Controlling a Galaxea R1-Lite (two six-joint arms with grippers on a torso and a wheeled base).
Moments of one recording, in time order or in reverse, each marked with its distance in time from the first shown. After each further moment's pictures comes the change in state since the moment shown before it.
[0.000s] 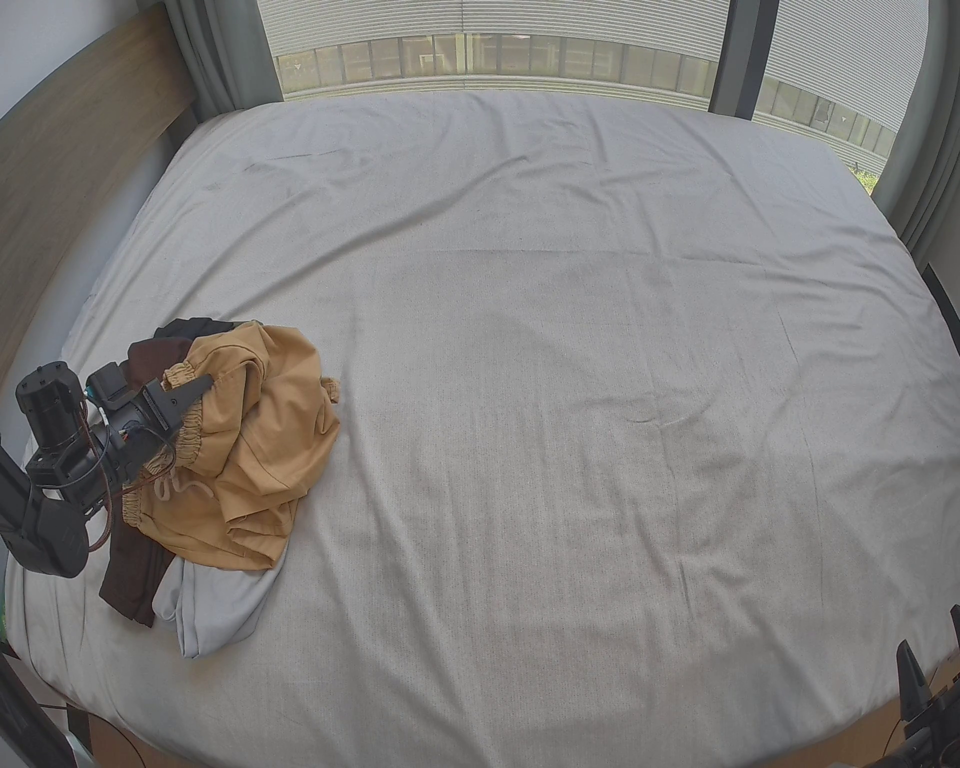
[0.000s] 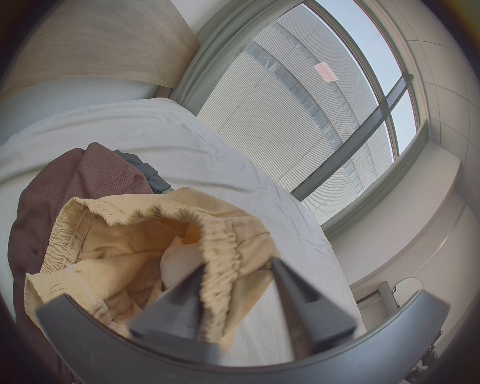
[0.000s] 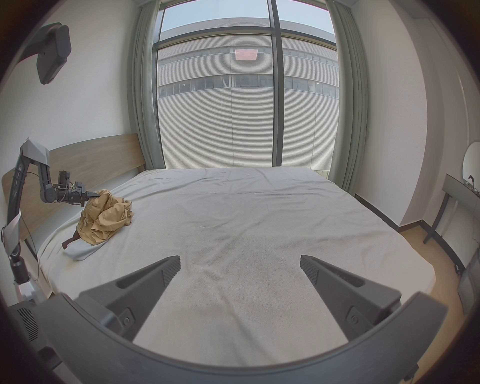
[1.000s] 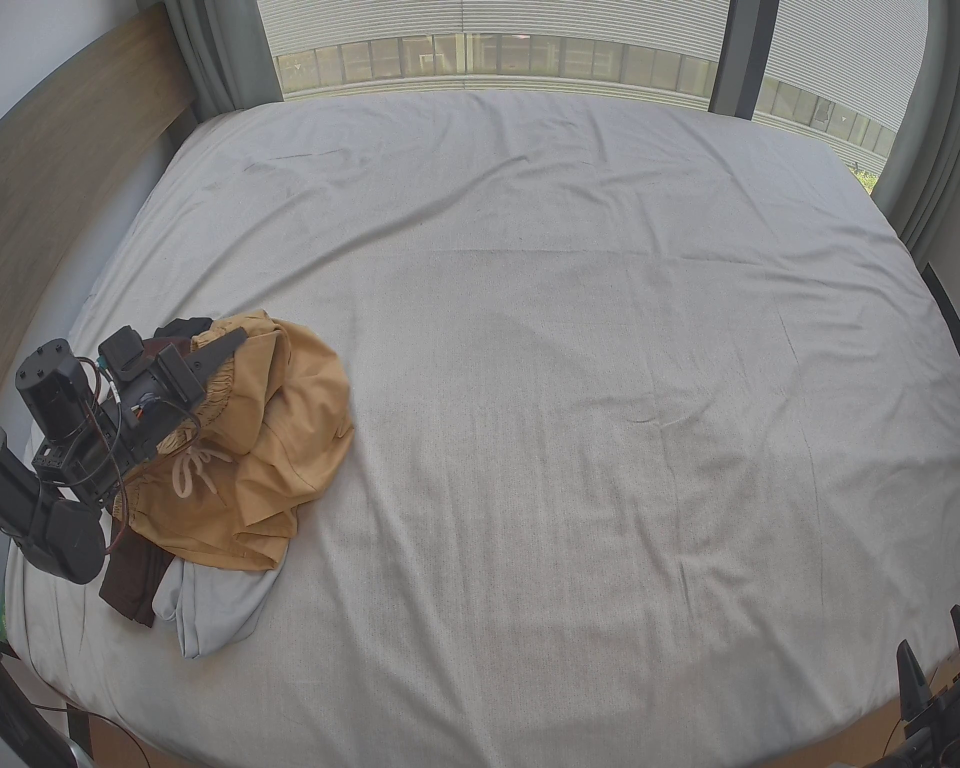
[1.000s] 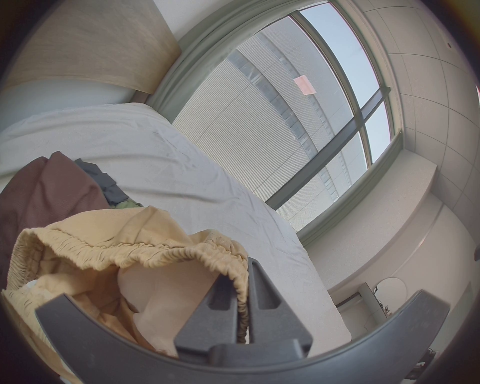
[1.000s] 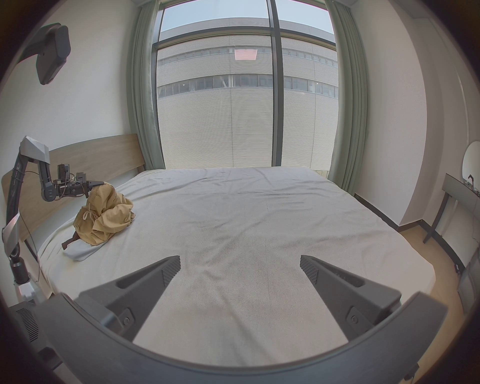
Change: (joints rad) left arm -0.147 -0.037 -0.008 -0.173 -0.014 -0.086; right arm -0.001 0.000 0.000 0.000 -0.002 0.003
